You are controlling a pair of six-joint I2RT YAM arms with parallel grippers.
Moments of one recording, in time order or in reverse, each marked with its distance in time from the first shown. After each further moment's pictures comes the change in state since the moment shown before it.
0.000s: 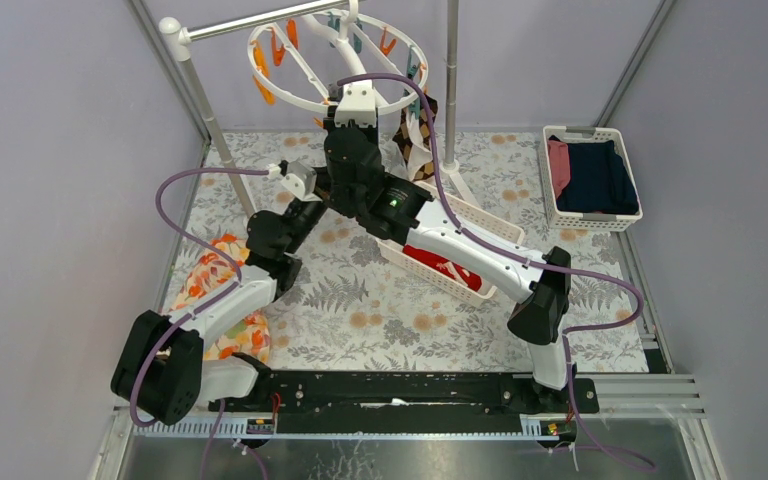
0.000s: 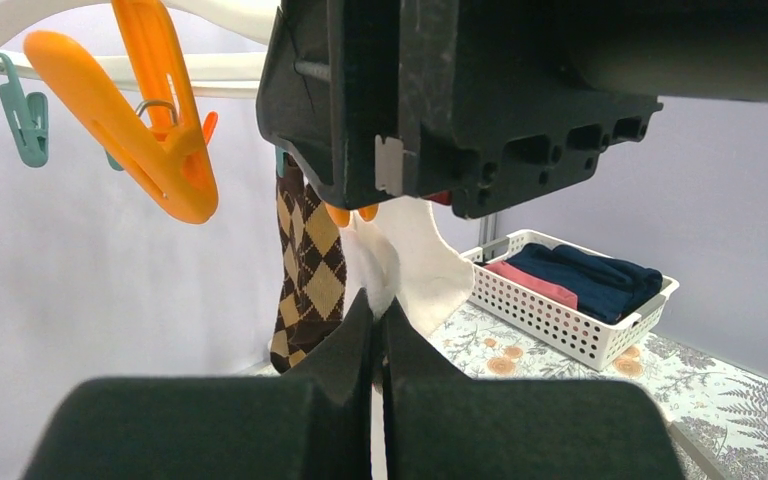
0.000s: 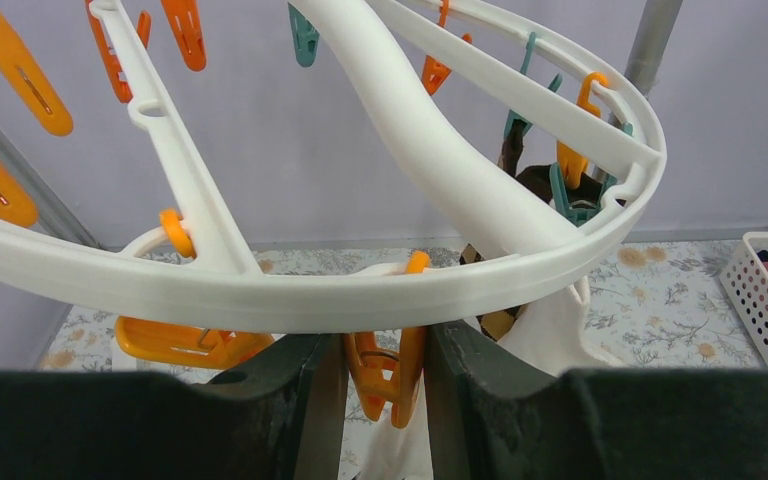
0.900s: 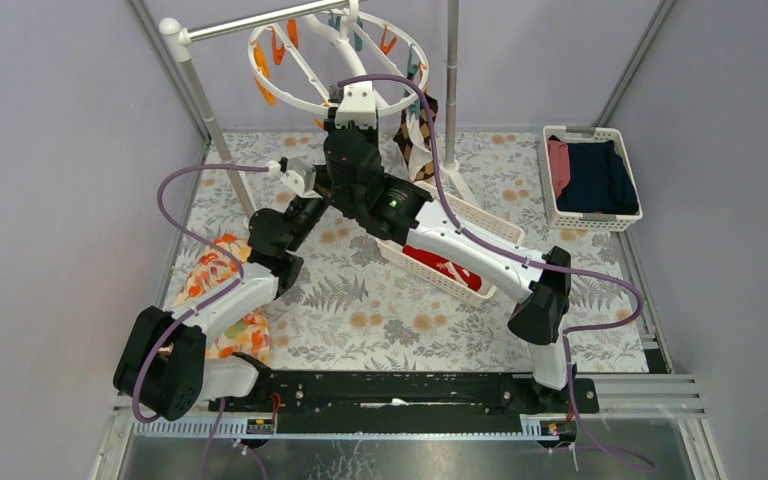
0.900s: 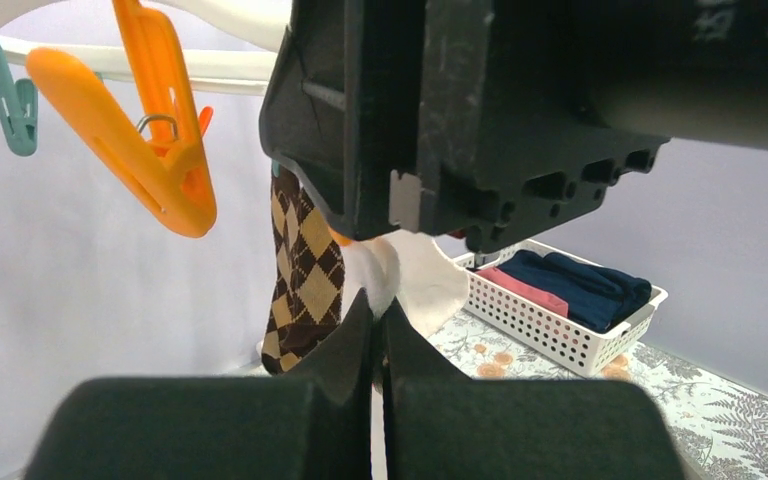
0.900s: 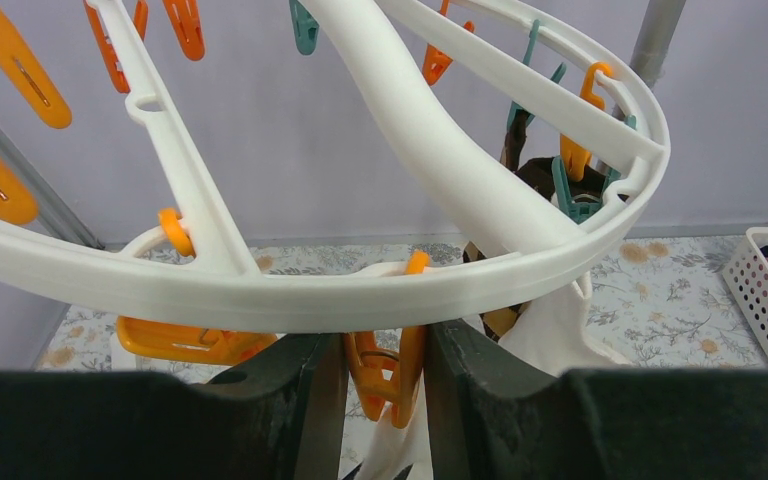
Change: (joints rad) left arm 0.000 0.022 0.014 0.007 -0.011 -0.035; right arm -0.001 -0.002 -0.012 -0.004 -0.001 0.015
